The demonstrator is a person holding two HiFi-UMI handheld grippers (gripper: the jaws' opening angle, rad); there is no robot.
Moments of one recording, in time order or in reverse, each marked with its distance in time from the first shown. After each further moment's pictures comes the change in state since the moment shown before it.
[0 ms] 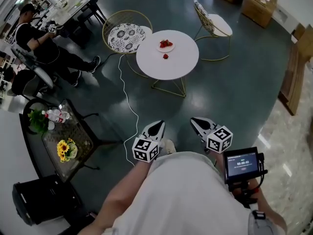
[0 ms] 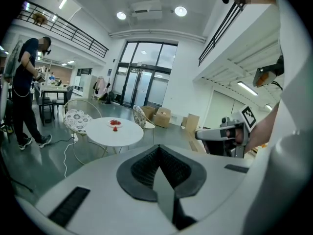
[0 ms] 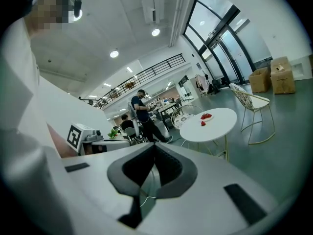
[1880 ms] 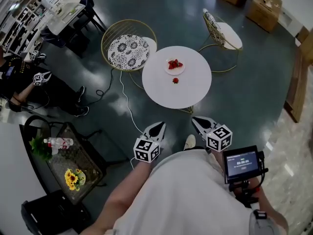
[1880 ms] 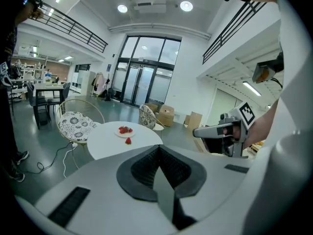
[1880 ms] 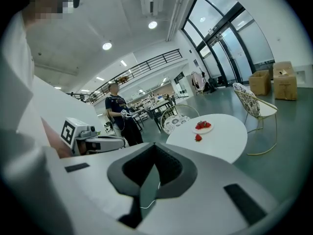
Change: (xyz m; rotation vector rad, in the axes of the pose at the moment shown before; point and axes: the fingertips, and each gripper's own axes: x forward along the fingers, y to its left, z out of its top) left arm 0.120 0.170 0.079 0.002 0.043 -0.019; right arm 0.174 -0.117 0.088 -0.016 0.058 -0.074
